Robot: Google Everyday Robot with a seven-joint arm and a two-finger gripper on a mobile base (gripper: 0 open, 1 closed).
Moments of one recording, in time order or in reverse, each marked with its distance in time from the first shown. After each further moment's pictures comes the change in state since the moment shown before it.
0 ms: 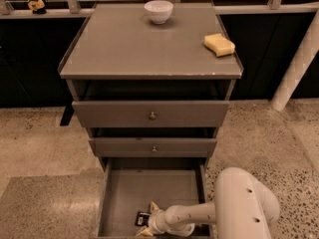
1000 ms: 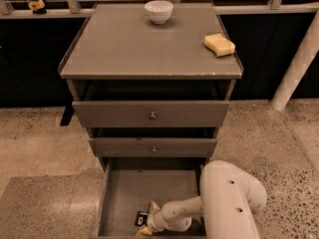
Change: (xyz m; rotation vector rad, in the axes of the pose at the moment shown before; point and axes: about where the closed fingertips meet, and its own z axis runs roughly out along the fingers) arm 0.004 0.000 0.012 -0.048 0.070 0.038
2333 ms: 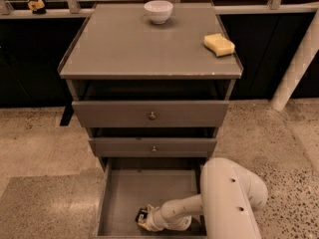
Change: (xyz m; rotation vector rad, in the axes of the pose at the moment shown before) arm -0.009 0.002 -0.008 0.000 -0.002 0.001
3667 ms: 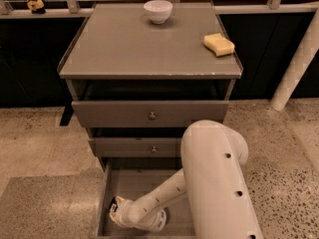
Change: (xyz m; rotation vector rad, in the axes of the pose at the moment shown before) arm -0.179 0.072 -0.079 0.144 -0.075 -0.240
